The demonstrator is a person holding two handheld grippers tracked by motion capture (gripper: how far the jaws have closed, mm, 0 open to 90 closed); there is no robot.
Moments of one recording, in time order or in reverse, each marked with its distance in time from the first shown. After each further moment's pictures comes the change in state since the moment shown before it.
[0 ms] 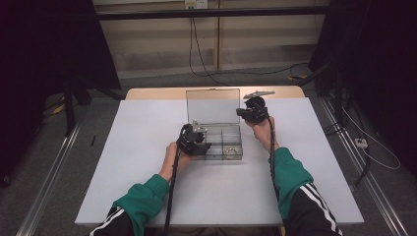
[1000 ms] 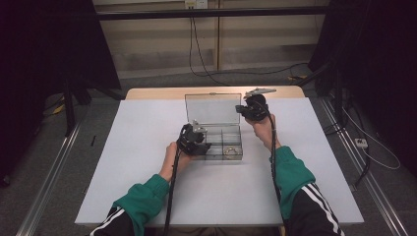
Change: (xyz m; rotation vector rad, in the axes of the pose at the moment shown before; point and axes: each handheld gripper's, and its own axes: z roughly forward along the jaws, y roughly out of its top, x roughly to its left) left arm -0.001 0.000 0.000 0.006 0.009 0.002; right arm 0.006 0.009 -0.013 -0.053 0.018 -0.038
